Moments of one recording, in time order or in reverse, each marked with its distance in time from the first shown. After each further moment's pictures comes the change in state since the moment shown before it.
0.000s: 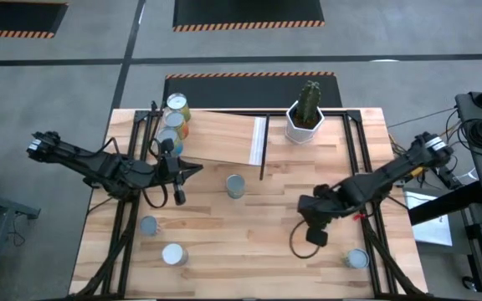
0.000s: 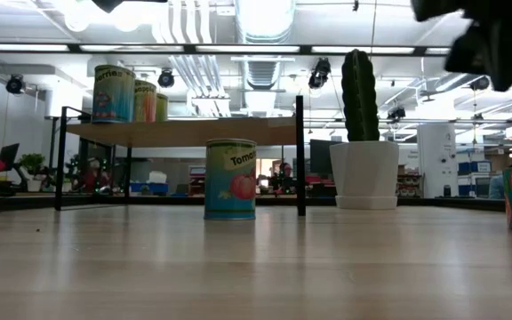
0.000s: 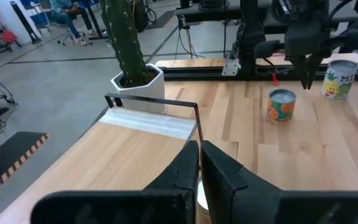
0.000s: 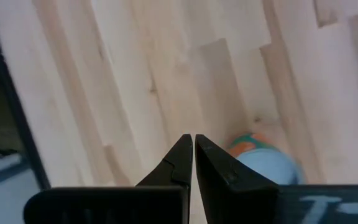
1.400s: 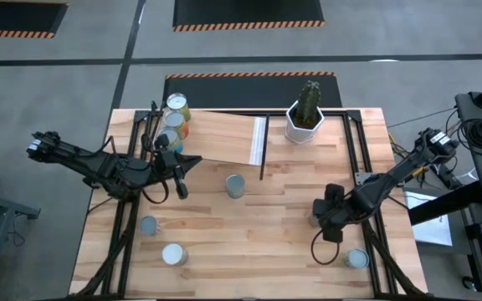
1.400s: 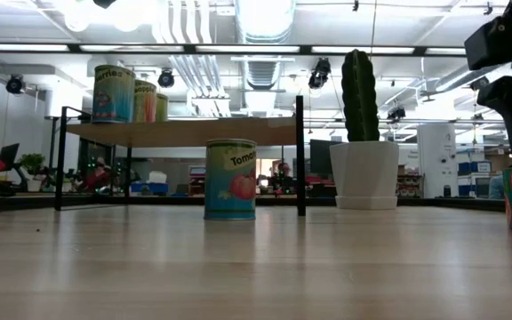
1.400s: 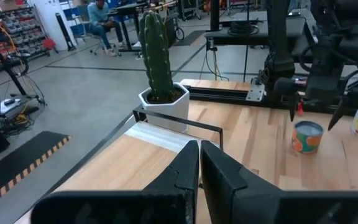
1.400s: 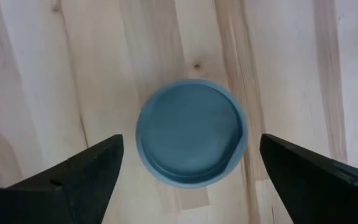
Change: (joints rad) left arm 0.001 -0.001 0.001 0.091 -0.122 -0.012; right arm 0.133 -0.110 -0.290 0.014 0.169 -0.029
